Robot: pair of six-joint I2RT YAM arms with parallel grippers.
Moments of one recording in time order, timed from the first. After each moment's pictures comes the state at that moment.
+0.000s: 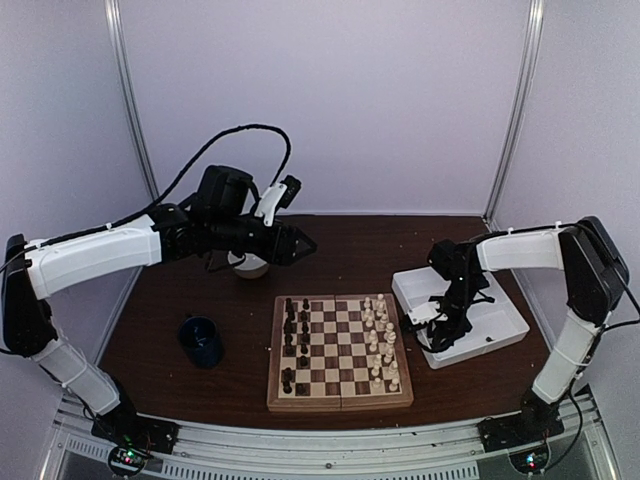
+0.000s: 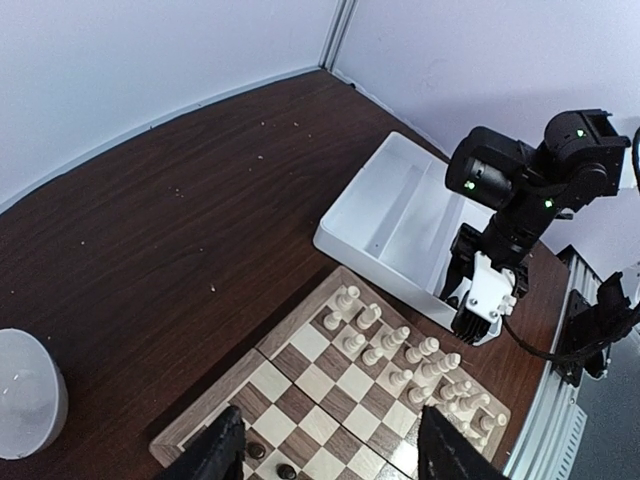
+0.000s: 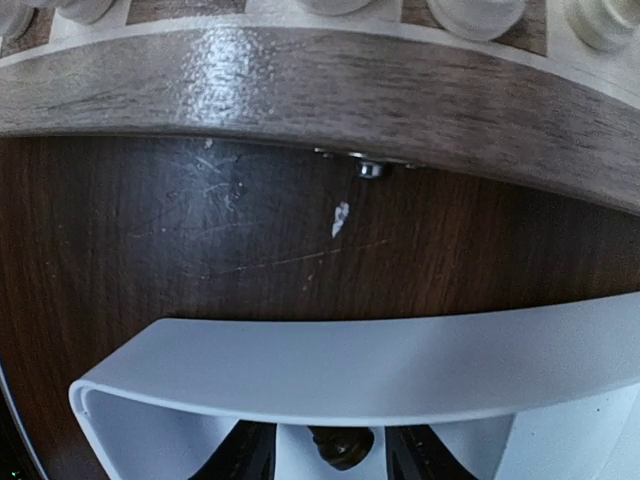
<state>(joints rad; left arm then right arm) -0.80 1.52 1.28 -0.27 0.22 -0.21 0.42 1.73 1.05 -0.90 -0.26 -1.26</state>
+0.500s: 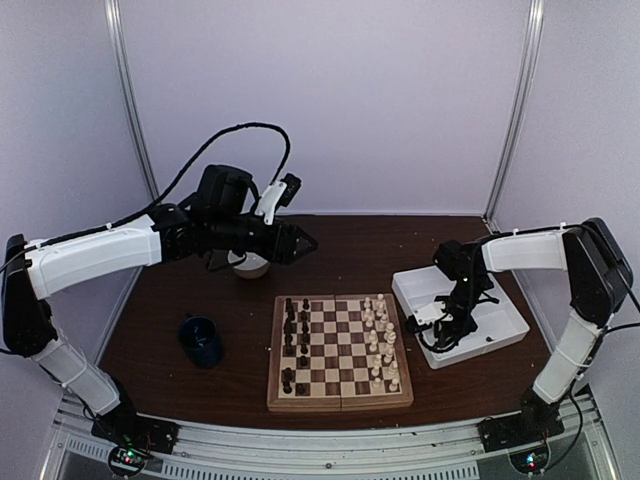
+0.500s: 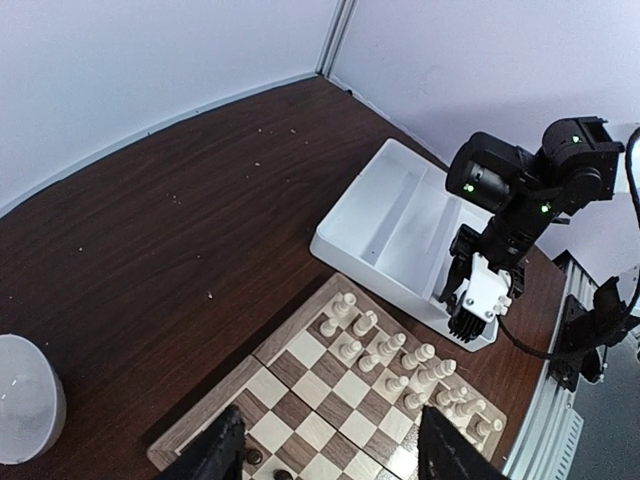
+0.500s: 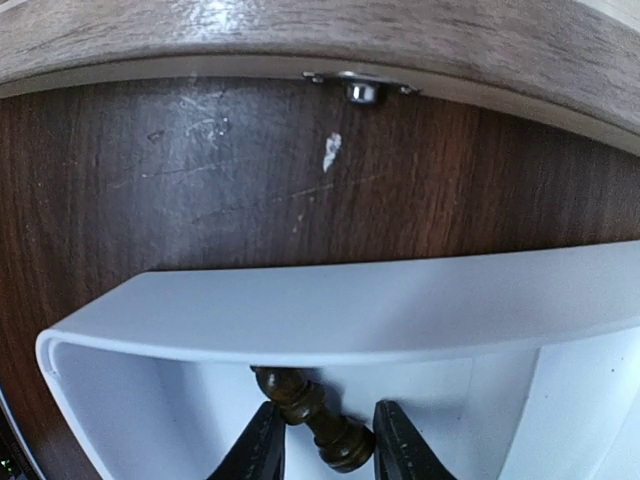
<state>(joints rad) -0.80 1.52 1.28 -0.25 0.22 -0.21 0.41 1.72 1.02 -0.88 -0.19 -1.29</state>
